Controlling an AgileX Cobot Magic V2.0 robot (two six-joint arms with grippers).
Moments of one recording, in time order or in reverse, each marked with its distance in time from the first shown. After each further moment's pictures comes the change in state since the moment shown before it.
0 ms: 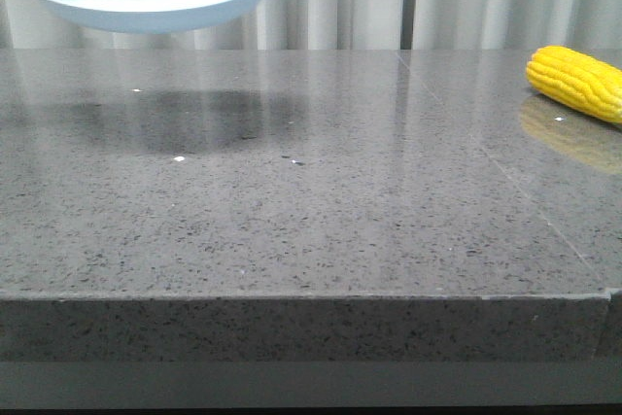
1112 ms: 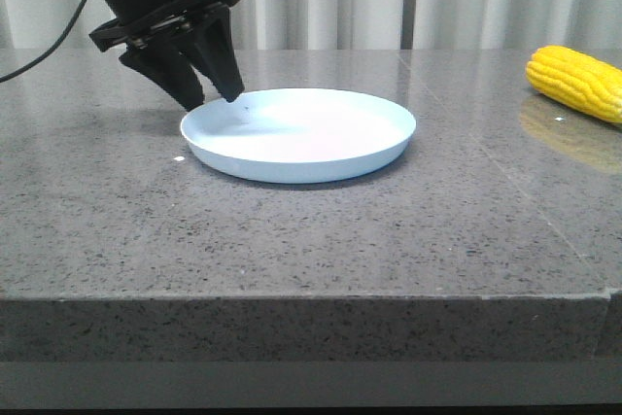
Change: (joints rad) left arm -0.225 0.234 -0.001 -0.006 -0.020 0.002; right arm 0.000 0.000 0.000 0.000 0.000 -0.001
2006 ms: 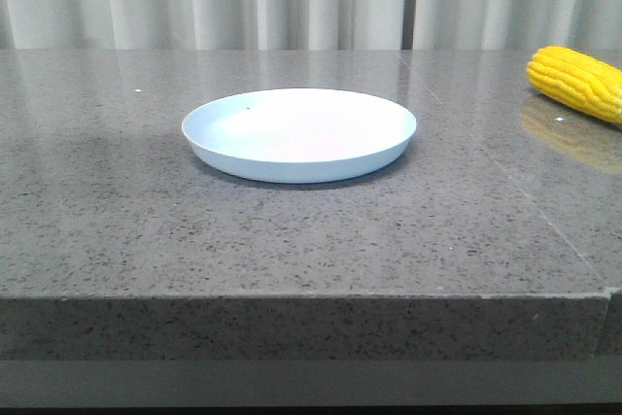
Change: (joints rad) left arm -0.173 -0.660 0.269 0.504 0.024 -0.281; right arm 0.000 0.000 0.000 0.000 0.000 0.000
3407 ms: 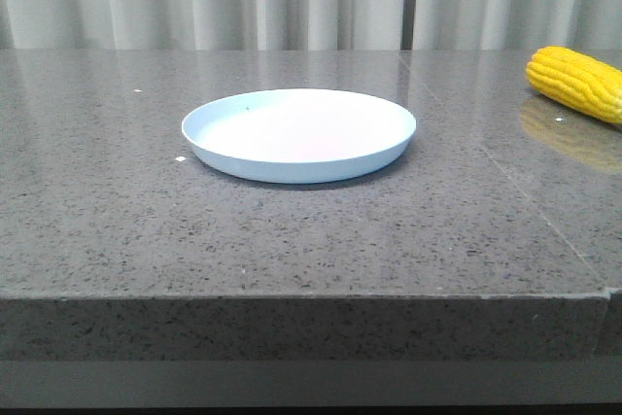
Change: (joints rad) left arm -0.004 -0.837 0.659 0.004 -0.129 -0.049; right arm 0.000 0.000 0.000 0.000 0.000 0.000
